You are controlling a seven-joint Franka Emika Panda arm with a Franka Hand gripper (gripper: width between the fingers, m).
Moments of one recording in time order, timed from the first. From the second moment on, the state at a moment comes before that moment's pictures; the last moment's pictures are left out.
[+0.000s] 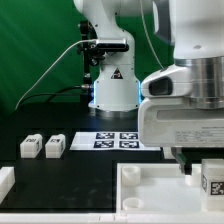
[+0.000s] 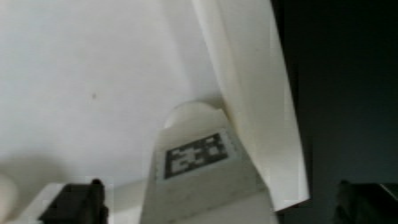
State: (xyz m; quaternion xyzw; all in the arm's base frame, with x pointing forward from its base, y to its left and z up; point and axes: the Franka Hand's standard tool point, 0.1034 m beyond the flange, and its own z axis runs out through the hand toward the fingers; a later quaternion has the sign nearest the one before) arm 0.628 0.122 0.074 -0.99 0.11 0.00 0.06
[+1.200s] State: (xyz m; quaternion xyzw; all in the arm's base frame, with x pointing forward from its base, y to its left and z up) arm 0.631 0.124 0.074 -0.73 0.67 0.06 0.08
